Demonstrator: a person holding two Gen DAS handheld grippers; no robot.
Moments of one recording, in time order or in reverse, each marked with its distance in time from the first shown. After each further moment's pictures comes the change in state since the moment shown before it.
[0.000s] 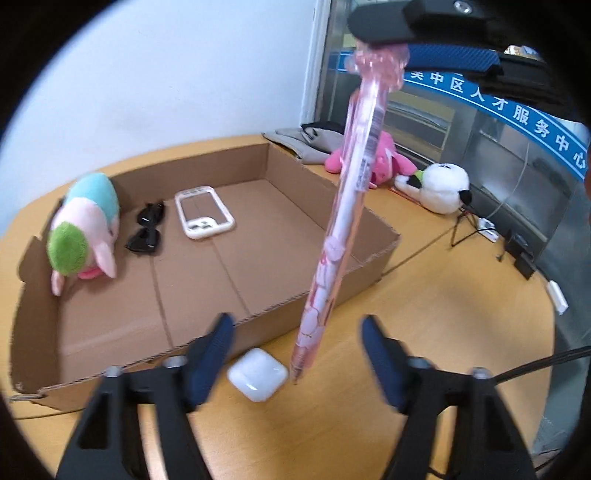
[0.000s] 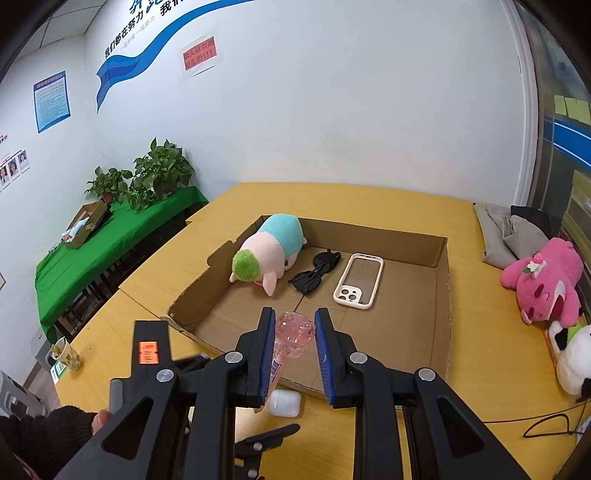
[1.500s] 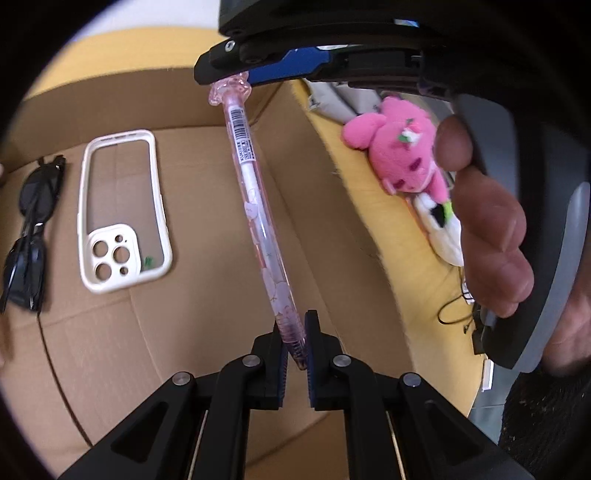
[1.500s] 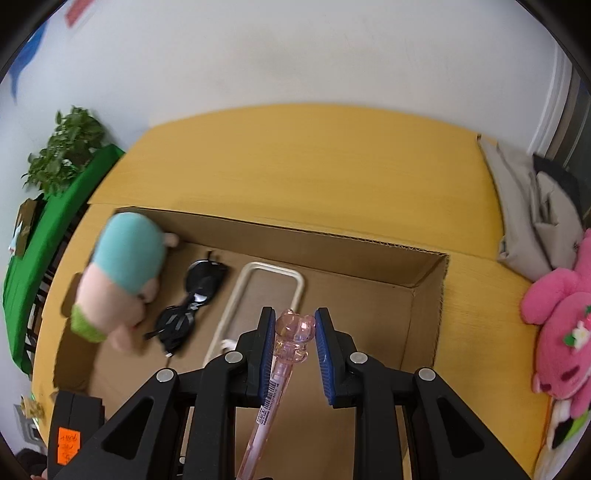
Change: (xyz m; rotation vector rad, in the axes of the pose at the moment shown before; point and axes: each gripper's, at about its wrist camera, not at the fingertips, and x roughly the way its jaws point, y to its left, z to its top) left arm 0.187 0.071 0.141 -0.348 0.406 -0.249; right arm 0.279 -0.186 0.106 0.142 0.426 -0.076
